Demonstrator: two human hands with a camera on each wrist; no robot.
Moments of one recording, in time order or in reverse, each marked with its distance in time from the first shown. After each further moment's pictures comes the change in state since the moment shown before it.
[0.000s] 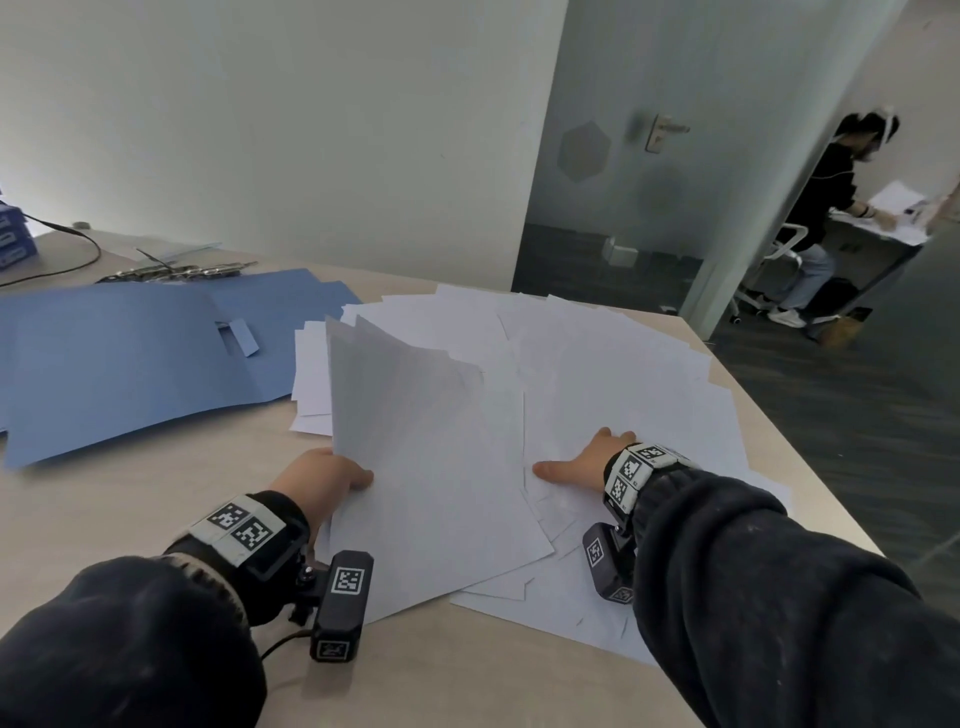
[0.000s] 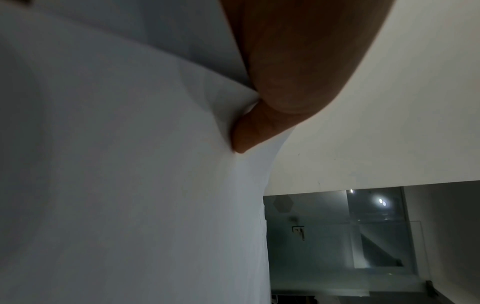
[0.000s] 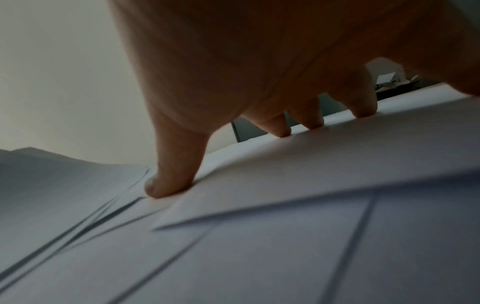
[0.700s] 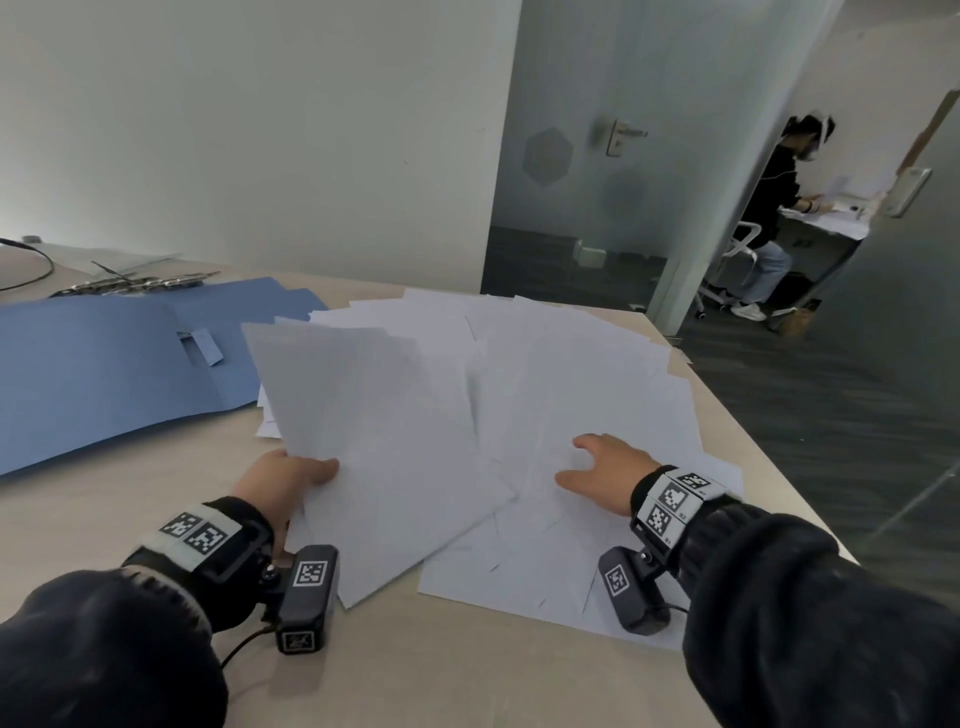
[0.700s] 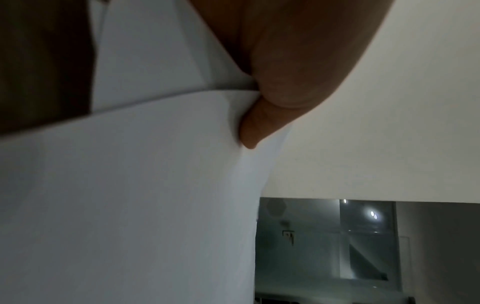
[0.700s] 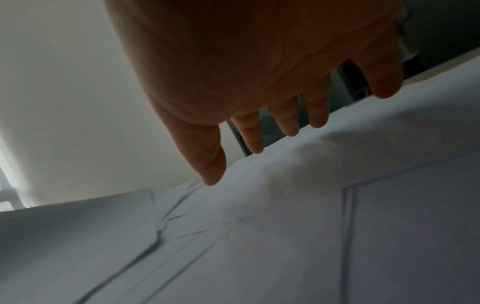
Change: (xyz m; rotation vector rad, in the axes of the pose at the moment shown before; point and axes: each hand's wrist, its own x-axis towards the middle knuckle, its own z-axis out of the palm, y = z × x) left_hand -0.006 -0.011 0.002 -0.279 -0.036 -0.008; right_hand -0.041 0.064 -0.011 0.110 0.010 -0.272
